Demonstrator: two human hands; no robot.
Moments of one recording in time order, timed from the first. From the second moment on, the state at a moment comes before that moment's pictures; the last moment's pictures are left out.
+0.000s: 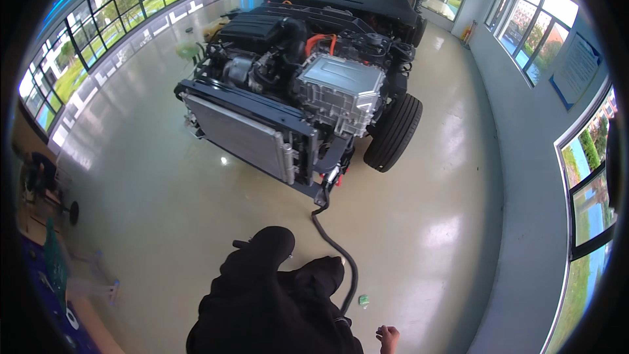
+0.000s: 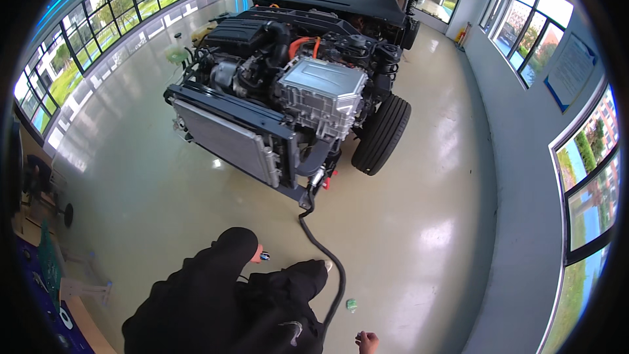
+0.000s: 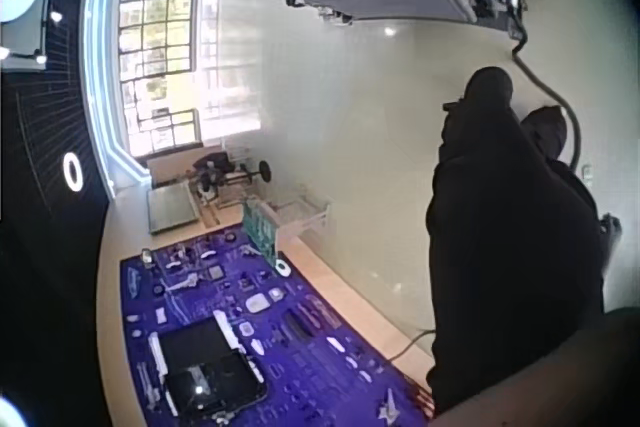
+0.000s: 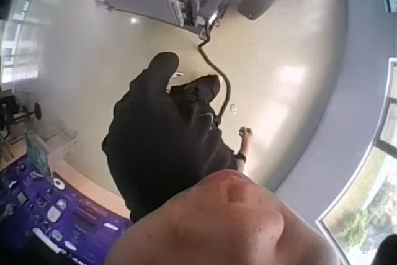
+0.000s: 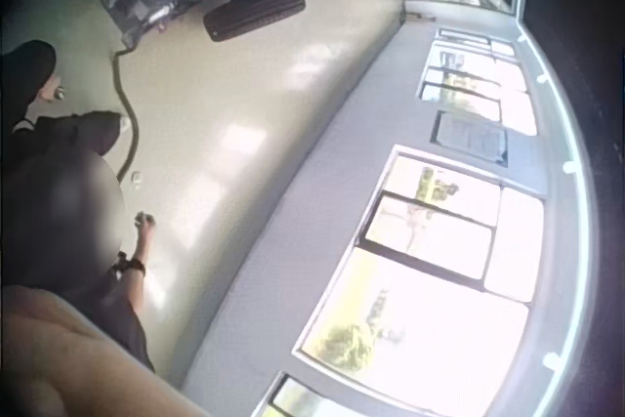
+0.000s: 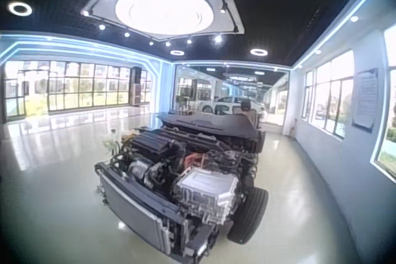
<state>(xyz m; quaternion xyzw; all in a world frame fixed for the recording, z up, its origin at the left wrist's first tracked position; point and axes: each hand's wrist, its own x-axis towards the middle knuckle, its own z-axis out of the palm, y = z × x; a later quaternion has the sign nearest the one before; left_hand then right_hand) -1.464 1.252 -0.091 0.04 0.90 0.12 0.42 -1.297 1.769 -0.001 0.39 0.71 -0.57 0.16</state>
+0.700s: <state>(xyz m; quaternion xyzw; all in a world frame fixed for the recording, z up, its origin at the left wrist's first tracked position) -2.038 1.731 0.029 0.07 0.89 0.14 0.43 -1.691 2.213 -0.127 0.38 0.76 -0.46 0.26</state>
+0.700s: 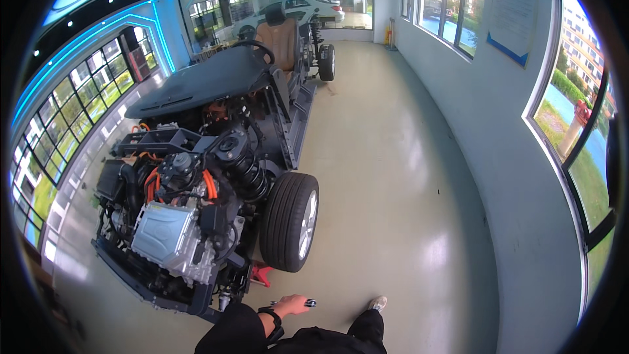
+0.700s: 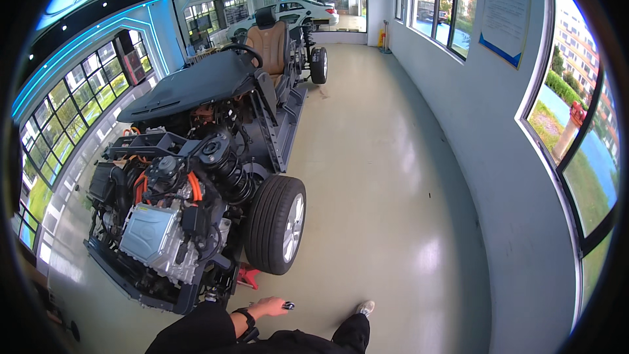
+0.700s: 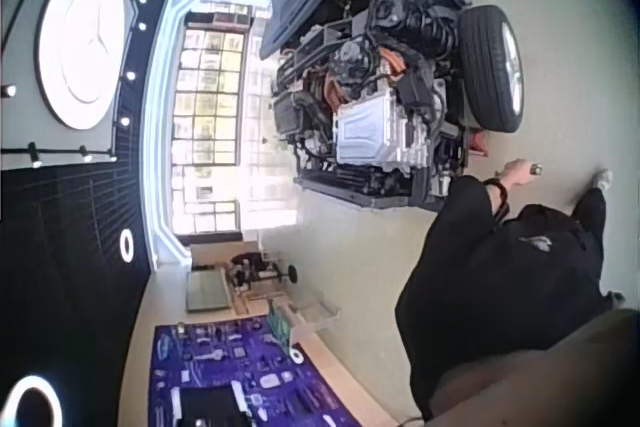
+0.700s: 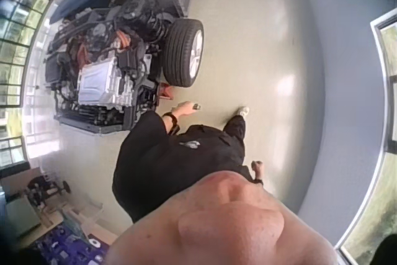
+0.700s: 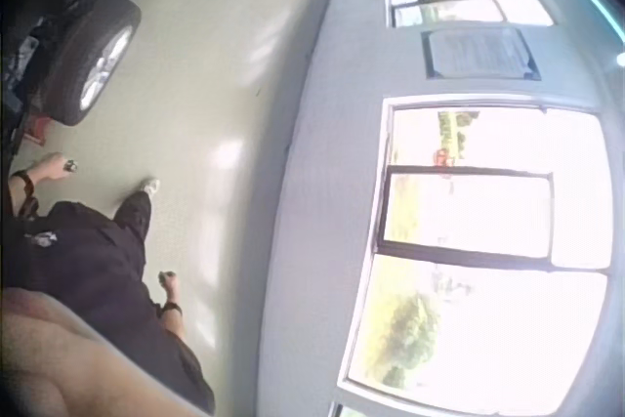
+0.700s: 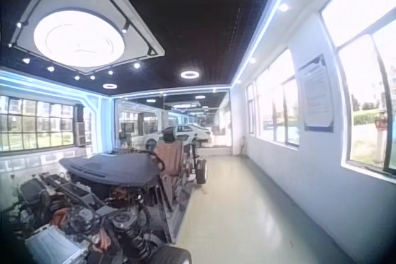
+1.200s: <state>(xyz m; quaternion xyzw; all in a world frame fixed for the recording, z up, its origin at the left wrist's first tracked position) -2.202 1.804 -0.078 -0.34 0.76 0.36 0.43 -2.377 2.398 -0.013 0.17 0.89 -0.37 0.18</state>
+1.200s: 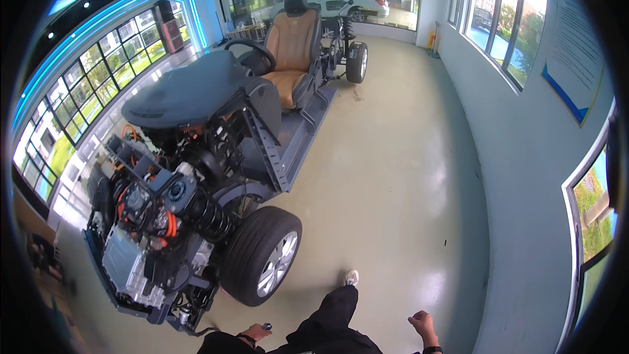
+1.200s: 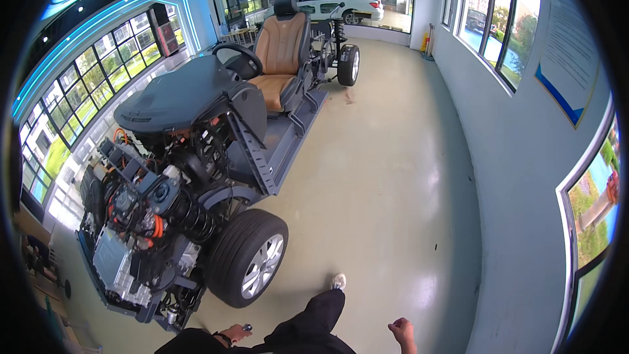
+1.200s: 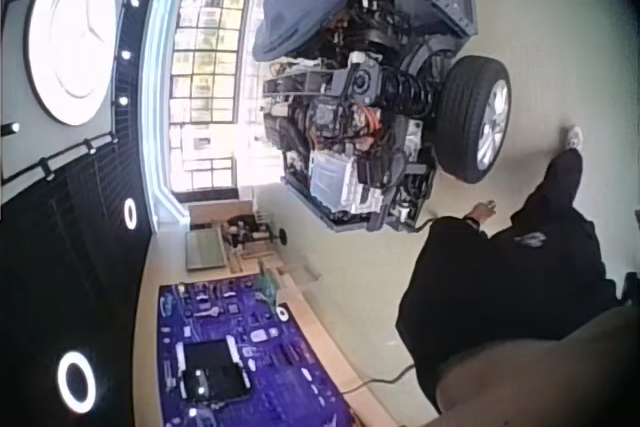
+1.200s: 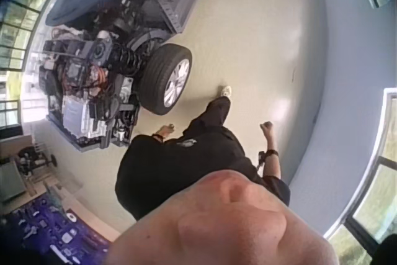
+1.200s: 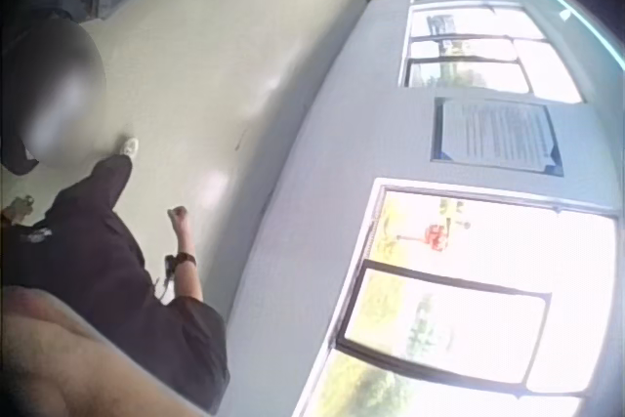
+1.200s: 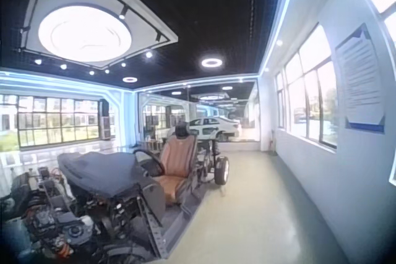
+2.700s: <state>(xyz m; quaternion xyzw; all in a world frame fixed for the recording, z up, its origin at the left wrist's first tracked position) -3.654 2.020 -0.053 -0.21 0.86 0.31 0.35 -3.657 2.563 -0.039 0.20 0.82 -0.39 0.38</state>
